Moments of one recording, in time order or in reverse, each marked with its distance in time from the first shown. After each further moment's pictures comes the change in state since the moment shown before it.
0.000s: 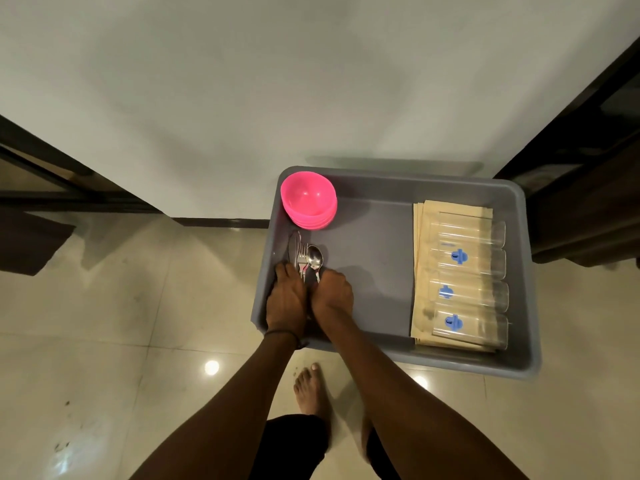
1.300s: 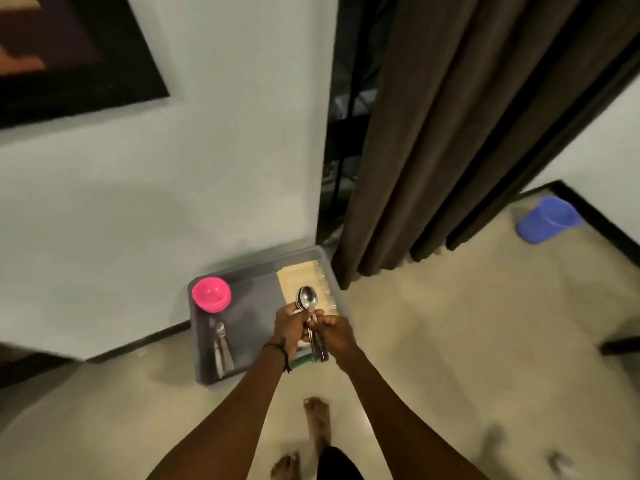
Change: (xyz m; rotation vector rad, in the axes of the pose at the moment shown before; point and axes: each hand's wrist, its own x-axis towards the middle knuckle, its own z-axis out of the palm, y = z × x) left_hand -0.178 0.203 -0.245 -1.265 -0.736 -0.027; right_hand -0.265 0.050 -0.308 0.998 0.145 0.275
